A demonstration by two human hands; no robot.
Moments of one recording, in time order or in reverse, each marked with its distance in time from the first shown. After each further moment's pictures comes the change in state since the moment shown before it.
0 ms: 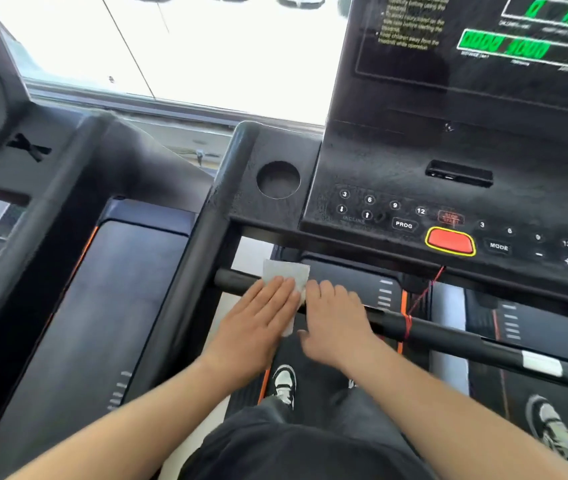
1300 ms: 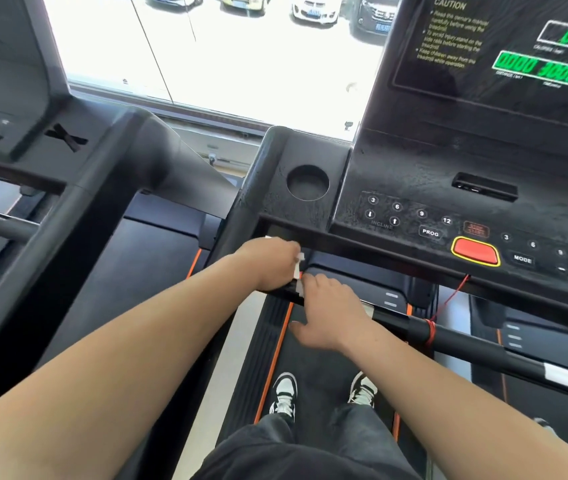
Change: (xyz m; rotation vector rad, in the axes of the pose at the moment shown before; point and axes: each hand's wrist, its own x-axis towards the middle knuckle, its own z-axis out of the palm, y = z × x) left_hand 0.090 -0.066 -0.067 -0.101 -0.563 -0.337; right_hand 0.027 -0.041 -0.015 0.094 -0.048 -0.073
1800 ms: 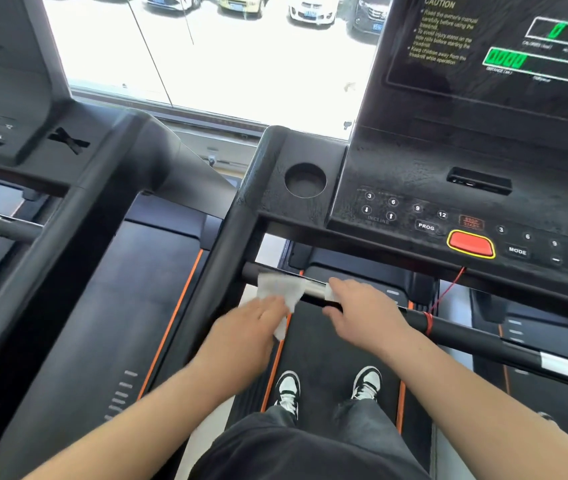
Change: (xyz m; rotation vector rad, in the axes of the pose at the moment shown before) left_hand -0.110 0.009 0.107 -0.250 0.565 0.221; right_hand -0.031 0.045 0.004 0.076 0.071 0.058
